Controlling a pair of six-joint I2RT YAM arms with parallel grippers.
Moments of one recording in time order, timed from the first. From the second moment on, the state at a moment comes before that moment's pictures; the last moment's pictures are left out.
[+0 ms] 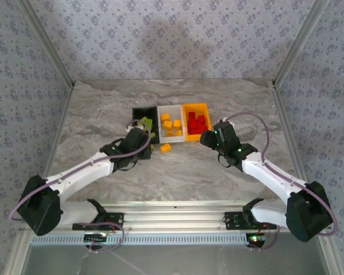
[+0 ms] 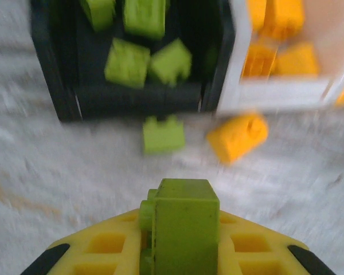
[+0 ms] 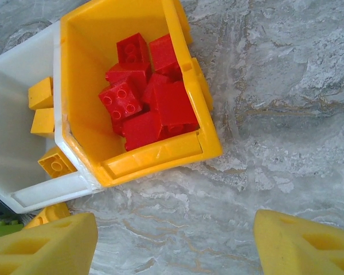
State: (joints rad) left arm -0.70 1.25 0.84 -0.47 -0.21 -0.66; right arm 0.51 1.19 0.72 -0.27 0.19 0.70
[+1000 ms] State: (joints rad) left arm -0.51 1.77 1.32 -0.47 -0.19 -0.55; right arm 0.56 1.12 0.70 -0.27 0.15 0.70
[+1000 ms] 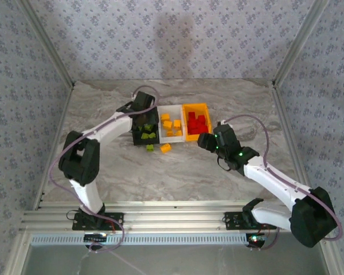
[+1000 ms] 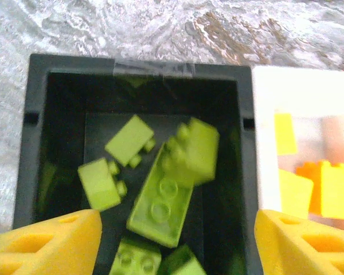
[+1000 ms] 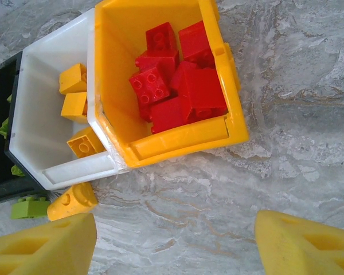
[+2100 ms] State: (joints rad) left arm -0.78 1.57 0.64 -0.08 -0.38 -0.59; right arm 0.57 1.12 0.67 -0.26 0.15 0.70
